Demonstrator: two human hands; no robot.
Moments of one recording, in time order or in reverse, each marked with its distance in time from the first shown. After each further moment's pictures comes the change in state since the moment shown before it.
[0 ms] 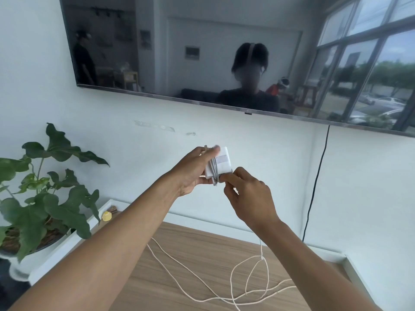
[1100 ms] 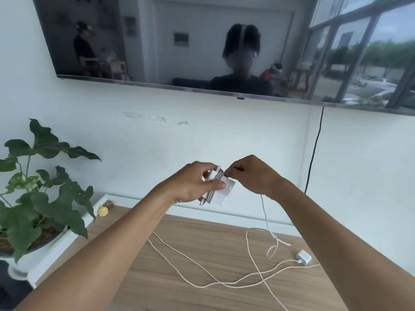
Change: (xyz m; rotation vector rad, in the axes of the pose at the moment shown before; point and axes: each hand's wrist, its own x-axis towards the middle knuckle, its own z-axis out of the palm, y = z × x) left_hand -0.014 -0.036 -0.006 0.760 -0.242 0.166; right_hand 0.030 0.022 -0.024 0.413 -0.612 0.550
